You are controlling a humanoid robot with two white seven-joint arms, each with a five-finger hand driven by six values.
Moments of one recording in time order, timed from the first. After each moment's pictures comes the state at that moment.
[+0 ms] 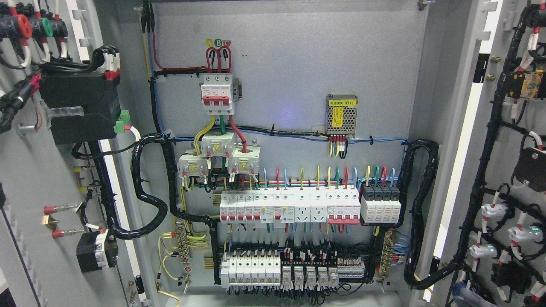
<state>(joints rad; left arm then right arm) 0.47 0.28 -0.32 -1.83 0.18 -0.77 -0.27 0.29 -0.57 0.01 -2.07 -0.71 -0.65 0.33</state>
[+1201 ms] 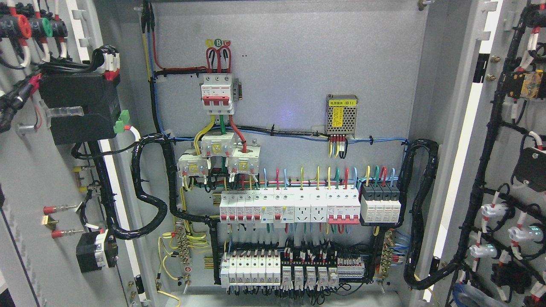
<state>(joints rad) 0.35 0.04 -0.13 -1.98 0.07 -0.77 -0.26 0.29 -0.57 0.00 -2.06 -0.71 -0.64 0.32</state>
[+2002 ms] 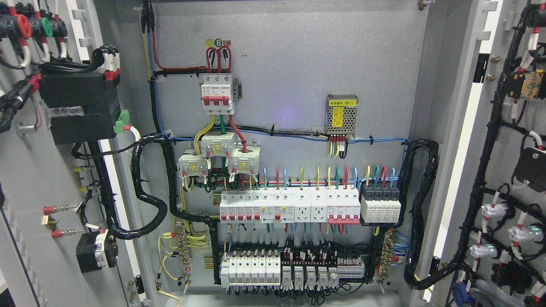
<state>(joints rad) 0.33 0.01 0.04 -2.01 0.08 -0.77 -0.24 0.30 -0.56 -0.05 -2.04 -0.73 -0.64 0.32</state>
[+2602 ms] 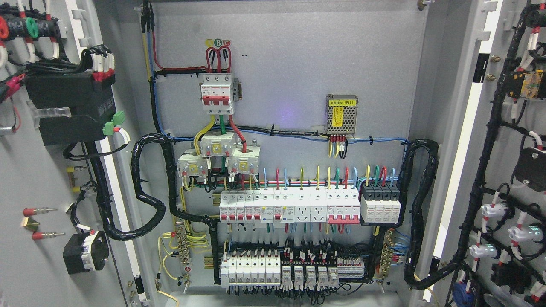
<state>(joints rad) 0.34 0.00 0.15 -2.02 0.16 -0.77 -0.24 0.35 -0.53 -0.08 -2.03 -0.76 -0.64 0.32</state>
